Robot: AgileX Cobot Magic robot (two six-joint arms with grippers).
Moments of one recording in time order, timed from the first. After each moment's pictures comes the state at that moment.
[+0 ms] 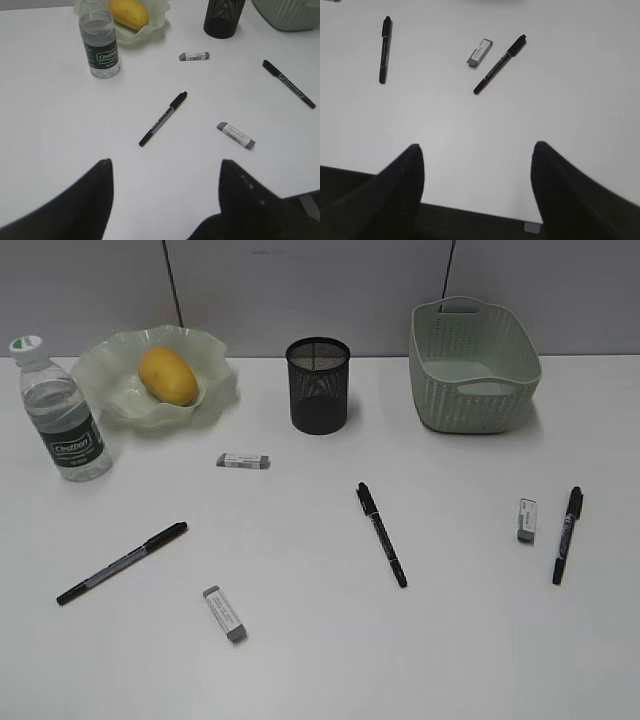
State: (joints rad) left arm -0.09 0.06 -0.53 -0.20 1.07 0.10; right arm 0.25 0.24 -0.53 -0.01 1.01 0.05
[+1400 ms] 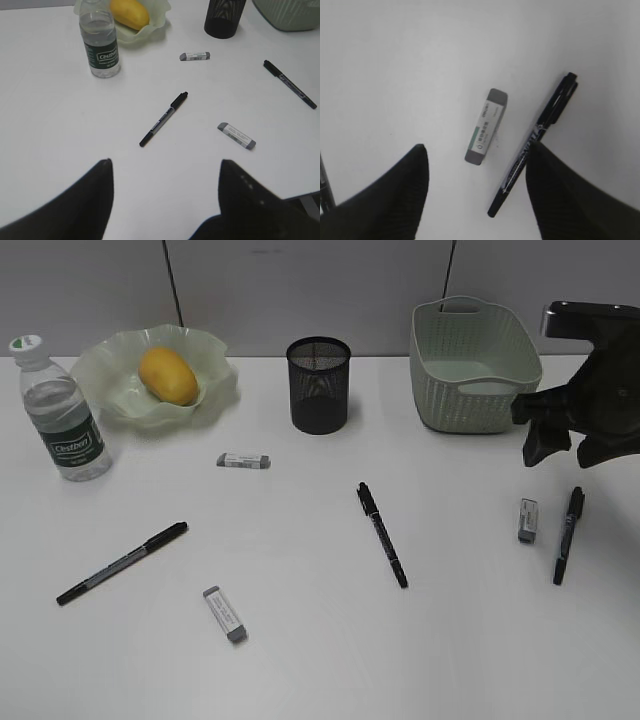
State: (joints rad) left arm -0.09 0.06 -0.53 -0.20 1.07 0.10; right arm 0.17 1.74 -1.11 0.01 0.66 0.19
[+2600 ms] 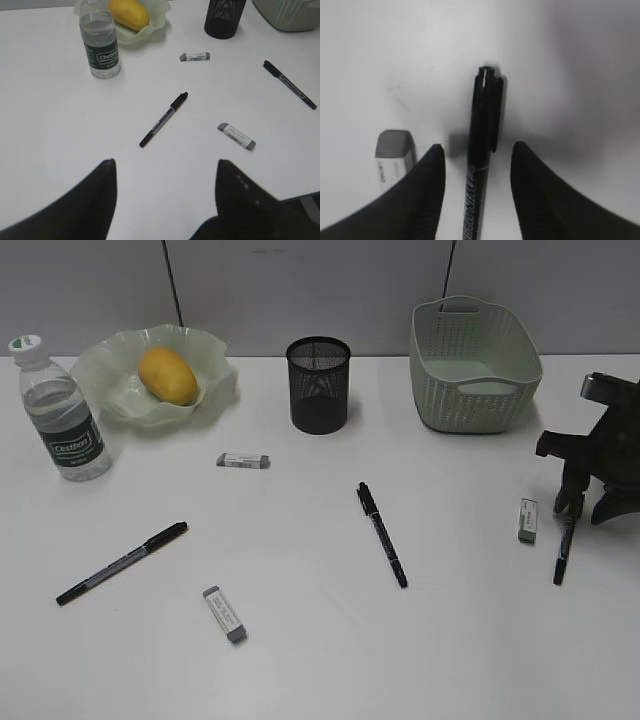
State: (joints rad) left arm -0.09 0.06 -0.53 -0.20 1.07 0.10; right arm 0.01 2.00 -1.14 0.10 0.63 0.34
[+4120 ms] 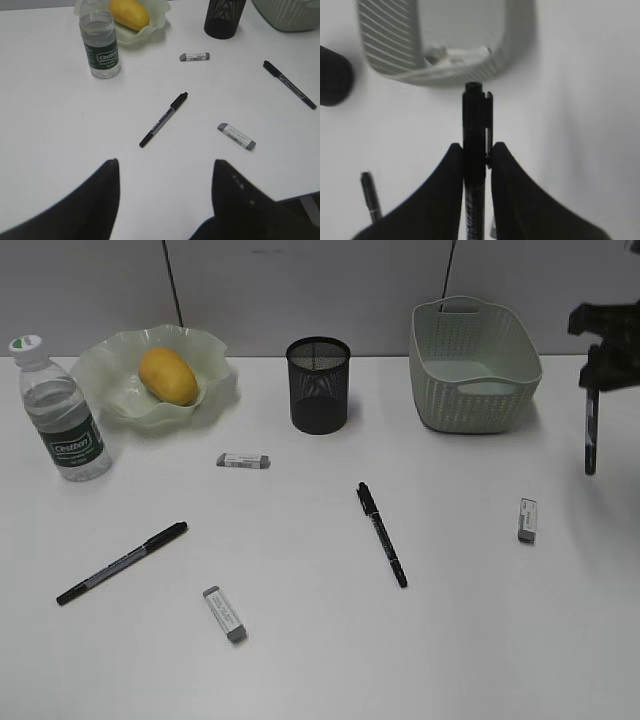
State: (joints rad) left arm -0.09 0.06 -0.53 -0.20 1.07 0.10; right arm 0.03 1.67 -1.17 0.21 0.56 0.08
